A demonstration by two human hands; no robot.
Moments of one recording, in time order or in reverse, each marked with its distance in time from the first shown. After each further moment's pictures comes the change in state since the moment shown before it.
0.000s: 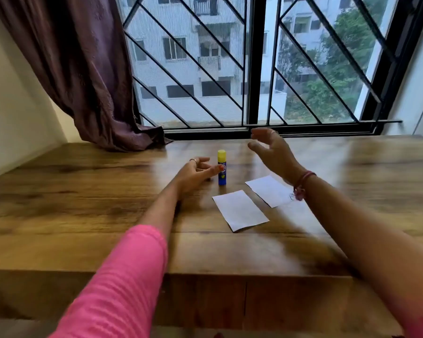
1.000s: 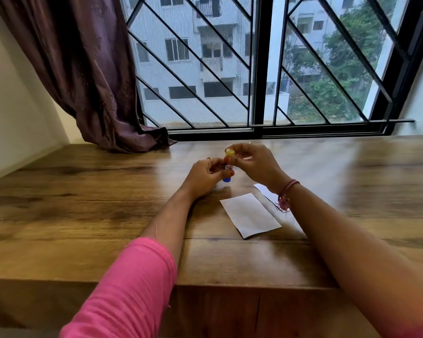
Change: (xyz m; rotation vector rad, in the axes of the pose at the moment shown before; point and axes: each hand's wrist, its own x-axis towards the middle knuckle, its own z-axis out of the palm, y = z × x) left_hand 0.003 0.005 0.014 0.085 0.027 0.200; right_hand -0.004 -0.008 0.049 -0.024 -0.101 -0.150
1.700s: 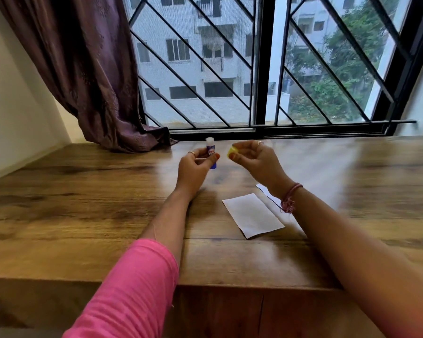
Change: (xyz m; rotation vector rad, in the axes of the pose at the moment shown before) left_hand 0.007 -0.008 -0.011 -0.198 0.373 -0.071; right_hand -0.004 0.005 0.005 0.347 0.057 0.127
